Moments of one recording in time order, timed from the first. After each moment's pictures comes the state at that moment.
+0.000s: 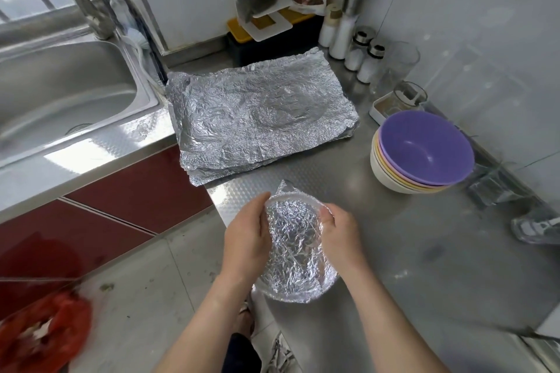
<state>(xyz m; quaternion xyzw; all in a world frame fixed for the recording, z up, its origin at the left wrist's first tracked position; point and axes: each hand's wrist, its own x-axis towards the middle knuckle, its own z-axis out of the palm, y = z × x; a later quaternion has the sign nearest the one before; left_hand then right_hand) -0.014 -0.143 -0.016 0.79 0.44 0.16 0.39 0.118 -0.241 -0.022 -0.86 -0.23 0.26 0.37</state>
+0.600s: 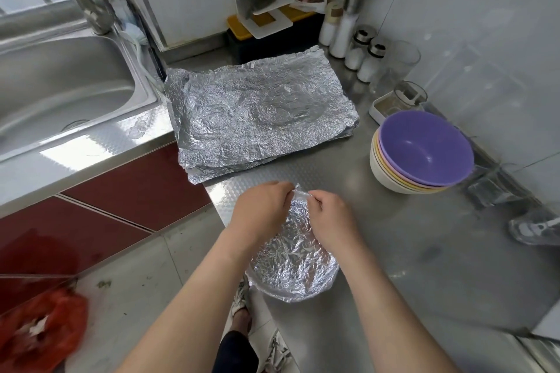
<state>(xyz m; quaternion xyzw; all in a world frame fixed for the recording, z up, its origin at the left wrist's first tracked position) 0.032 -0.108 0.003 0.93 0.29 0.00 0.22 0.130 -0.217 -0.002 -0.88 -0.35 0.22 0.24</state>
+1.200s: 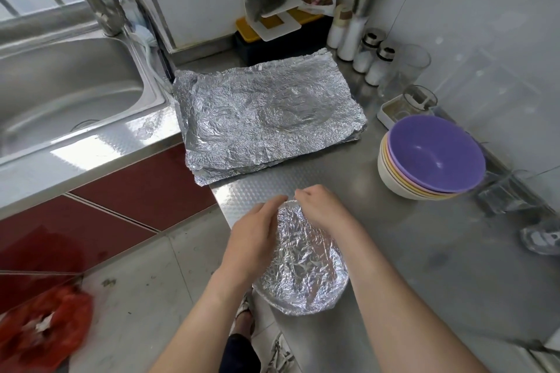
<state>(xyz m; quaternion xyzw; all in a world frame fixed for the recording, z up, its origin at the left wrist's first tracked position) -0.014 -0.129 -0.022 0.86 0.36 0.09 0.35 0.140 -0.173 0.000 -0.84 -0.33 0.38 0.19</state>
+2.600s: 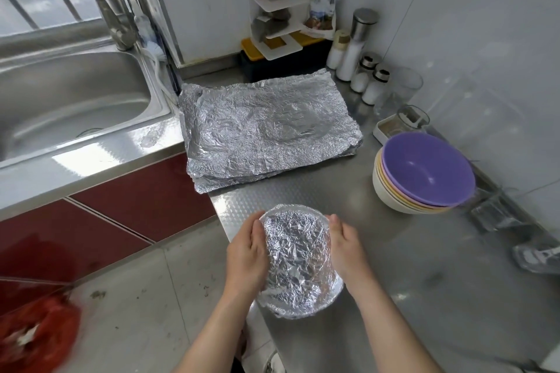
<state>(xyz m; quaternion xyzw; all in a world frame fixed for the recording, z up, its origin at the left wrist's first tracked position) -0.013 -0.159 -0.017 0.64 0.51 0.22 0.53 0.120 -0.244 0.004 -0.82 -0.17 0.35 0.42</state>
